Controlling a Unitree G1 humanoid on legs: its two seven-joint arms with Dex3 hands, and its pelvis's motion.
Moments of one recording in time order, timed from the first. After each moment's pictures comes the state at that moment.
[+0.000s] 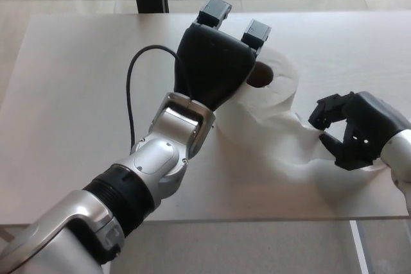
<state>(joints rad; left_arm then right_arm) -0.78 0.19 -0.79 0.66 1.04 0.24 0.51 -0.35 -0.46 0.30 0.13 -0.43 0.33 0.20</state>
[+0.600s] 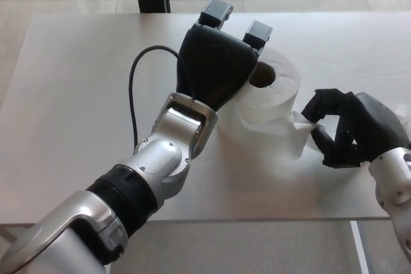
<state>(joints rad) -0.78 0.18 -0.78 0.66 1.04 0.24 0.50 -0.26 -0.33 0.21 0.15 -0.45 0.16 -0.04</state>
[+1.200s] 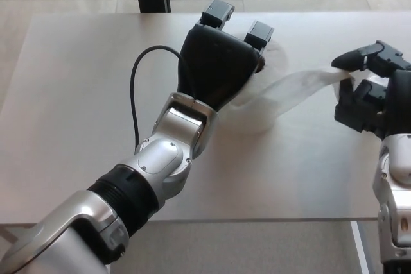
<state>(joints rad) -0.79 0.17 -0.78 0.67 1.04 0.24 0.50 -0.31 0.03 -0.21 0.07 -0.22 0.16 -0.14</state>
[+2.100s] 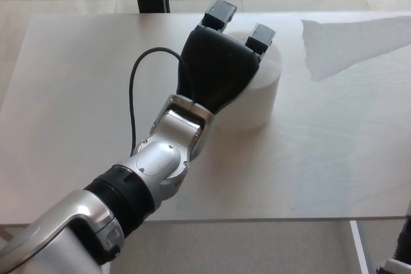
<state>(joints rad) -0.79 0.20 -0.83 0.67 1.06 0.24 0.53 -0.49 0.11 -0.54 -0.08 0.15 0.26 -0.31</state>
